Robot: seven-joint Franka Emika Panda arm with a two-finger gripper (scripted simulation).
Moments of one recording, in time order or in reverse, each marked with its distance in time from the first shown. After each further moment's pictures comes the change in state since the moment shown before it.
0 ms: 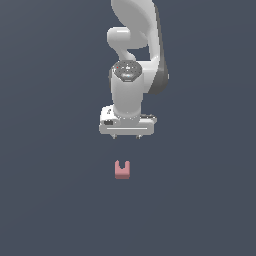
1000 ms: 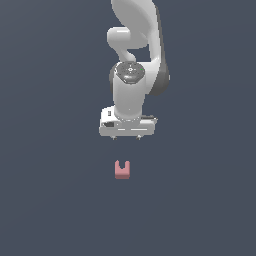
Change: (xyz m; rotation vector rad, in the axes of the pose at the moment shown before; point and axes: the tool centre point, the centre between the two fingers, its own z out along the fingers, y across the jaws) arm 0.005 0.001 0.000 -0.024 -0.010 -0.039
